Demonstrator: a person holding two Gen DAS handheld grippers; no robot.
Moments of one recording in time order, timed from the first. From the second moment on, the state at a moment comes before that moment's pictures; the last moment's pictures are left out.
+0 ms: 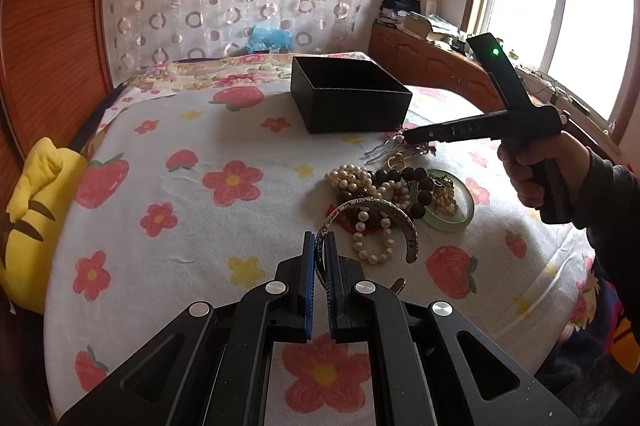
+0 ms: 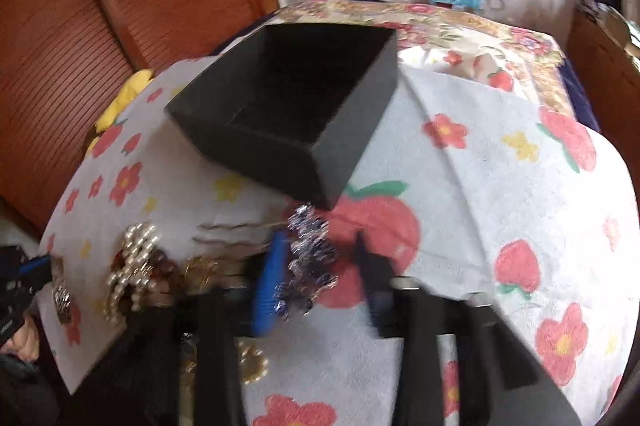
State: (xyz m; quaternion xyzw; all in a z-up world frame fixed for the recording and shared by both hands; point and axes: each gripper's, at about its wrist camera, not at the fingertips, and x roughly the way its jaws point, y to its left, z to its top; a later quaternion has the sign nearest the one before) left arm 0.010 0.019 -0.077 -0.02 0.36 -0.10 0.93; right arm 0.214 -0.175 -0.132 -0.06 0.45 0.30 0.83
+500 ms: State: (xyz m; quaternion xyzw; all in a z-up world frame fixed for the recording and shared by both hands) left arm 0.013 0.012 -0.077 -0.02 0.36 -0.10 0.93; right arm 0.152 -0.187 -0.093 -0.20 0.31 0.19 0.91
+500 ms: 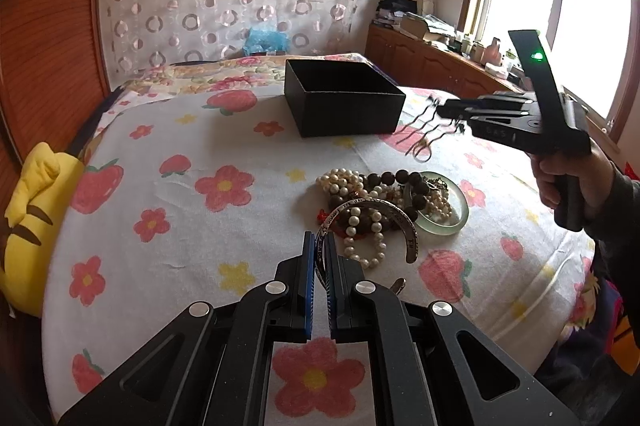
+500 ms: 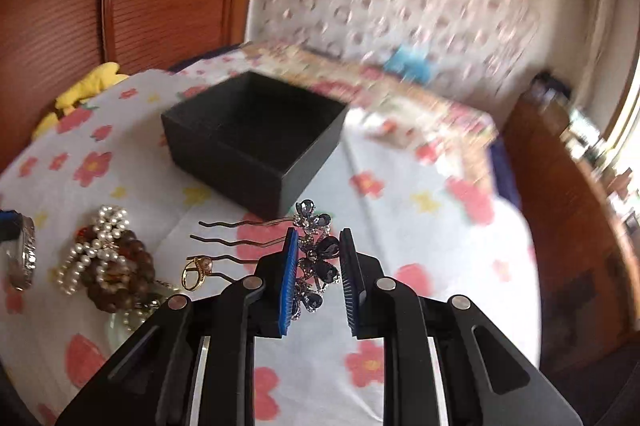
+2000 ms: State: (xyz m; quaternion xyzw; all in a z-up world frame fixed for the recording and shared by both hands) left arm 0.100 -0.006 -0.036 0.00 0.32 -0.11 0.94; right arm 0.155 -0.169 -0.067 -0.28 0.22 0.16 0.92
